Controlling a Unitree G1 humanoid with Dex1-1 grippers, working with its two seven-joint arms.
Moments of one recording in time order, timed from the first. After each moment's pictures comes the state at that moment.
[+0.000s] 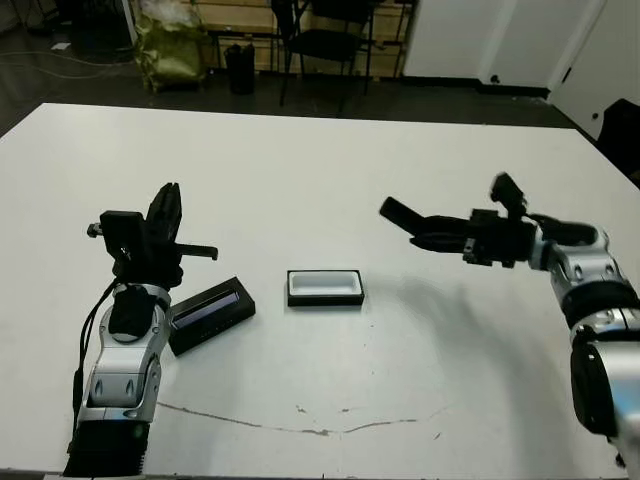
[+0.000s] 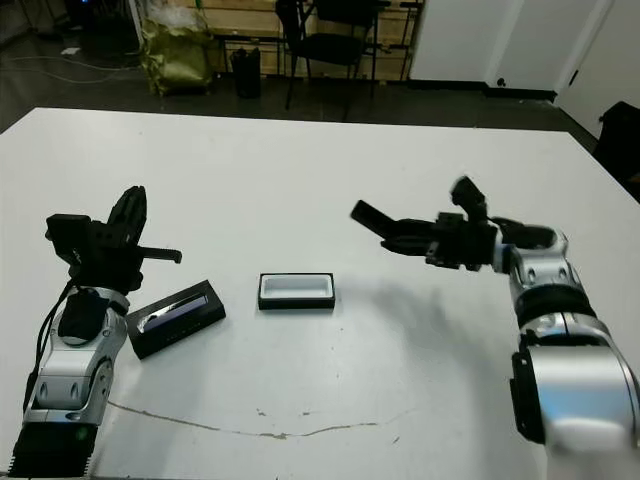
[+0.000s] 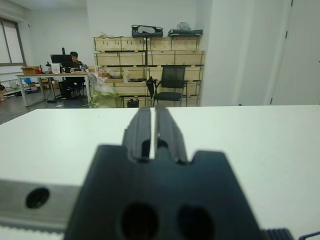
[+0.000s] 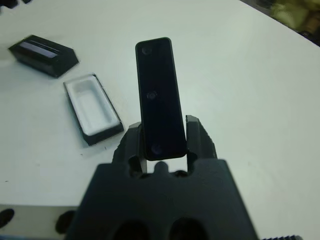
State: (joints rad) left arm -0.16 0.20 0.10 0.00 -0.09 -0.05 -0.05; right arm -0.91 -0.50 0.06 1.17 0.04 -0.13 1.35
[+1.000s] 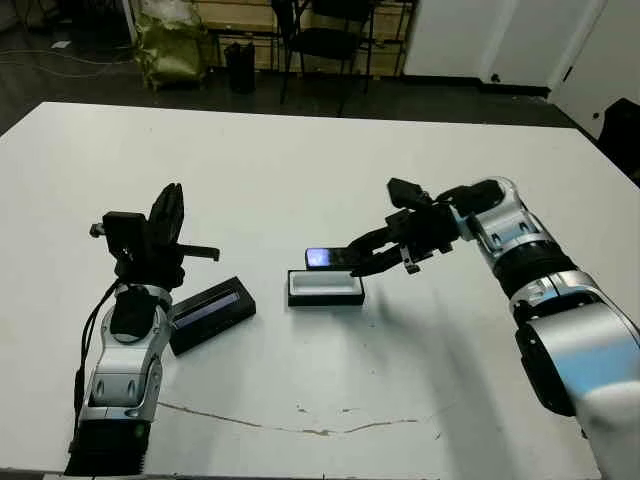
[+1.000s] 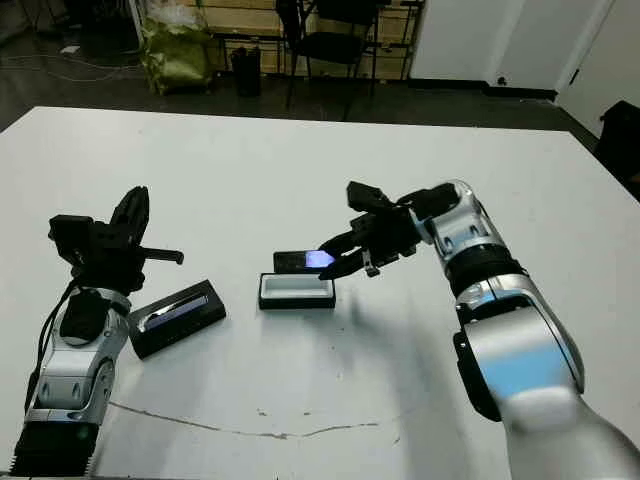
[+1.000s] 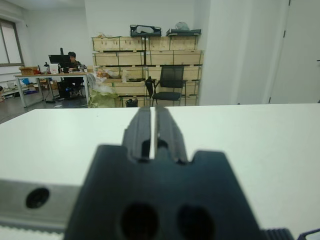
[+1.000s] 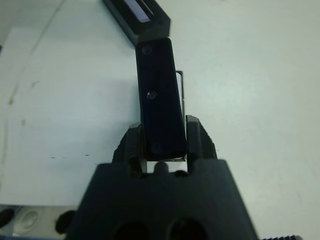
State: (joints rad) left arm -0.16 0.20 0.09 0.02 -0.08 -0.07 -0.06; right arm -1.04 -0.33 0.29 1.16 -0.12 -0.15 1.56
